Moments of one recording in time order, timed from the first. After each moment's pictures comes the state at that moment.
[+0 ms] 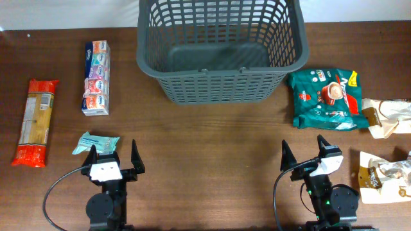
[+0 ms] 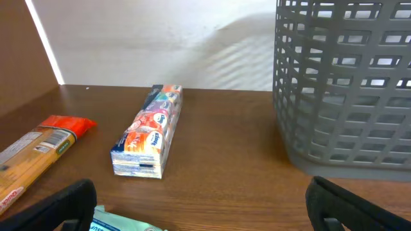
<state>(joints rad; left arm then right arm) 0.06 0.02 0.02 -0.08 -0.07 0.00 0.01 0.01 0.01 -0.06 -0.16 0.11</state>
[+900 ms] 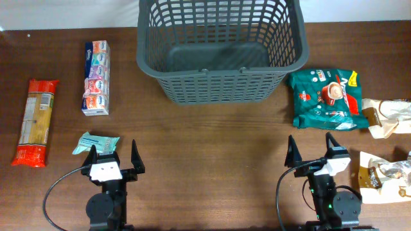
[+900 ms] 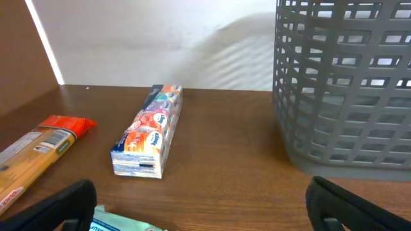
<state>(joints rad) 0.06 0.02 0.02 -0.08 -0.07 0.00 0.01 0.01 0.01 0.05 -0.08 0.11</state>
